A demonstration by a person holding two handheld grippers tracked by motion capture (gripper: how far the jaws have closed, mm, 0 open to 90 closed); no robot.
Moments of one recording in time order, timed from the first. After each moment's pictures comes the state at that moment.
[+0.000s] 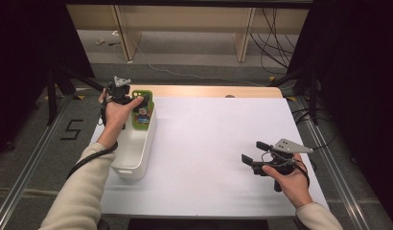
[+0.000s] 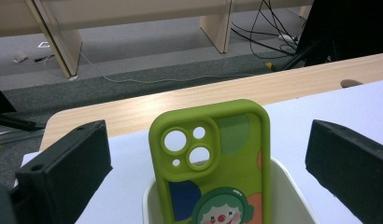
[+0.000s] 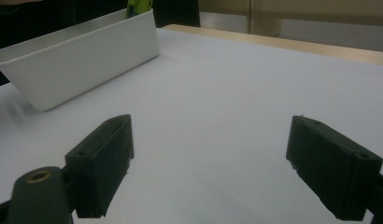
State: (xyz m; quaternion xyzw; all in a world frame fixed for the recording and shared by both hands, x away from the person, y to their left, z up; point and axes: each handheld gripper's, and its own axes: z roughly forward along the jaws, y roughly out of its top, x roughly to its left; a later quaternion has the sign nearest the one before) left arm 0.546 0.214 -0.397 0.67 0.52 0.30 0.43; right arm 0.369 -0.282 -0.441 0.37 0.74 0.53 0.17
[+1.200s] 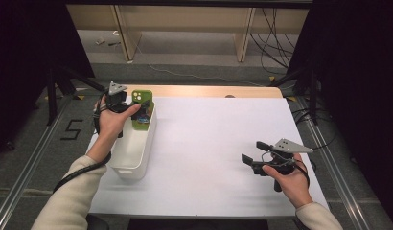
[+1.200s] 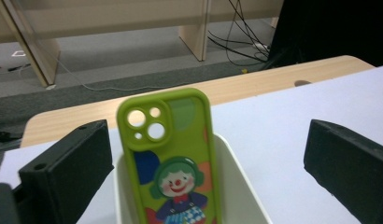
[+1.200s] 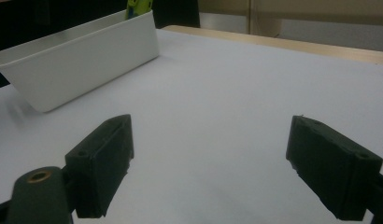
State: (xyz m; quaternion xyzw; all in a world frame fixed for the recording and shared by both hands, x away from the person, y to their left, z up) left arm 0.501 0.209 -0.384 0.68 0.50 0.28 0.46; right arm 0.369 -0.282 -0.441 0.37 0.74 0.53 0.17
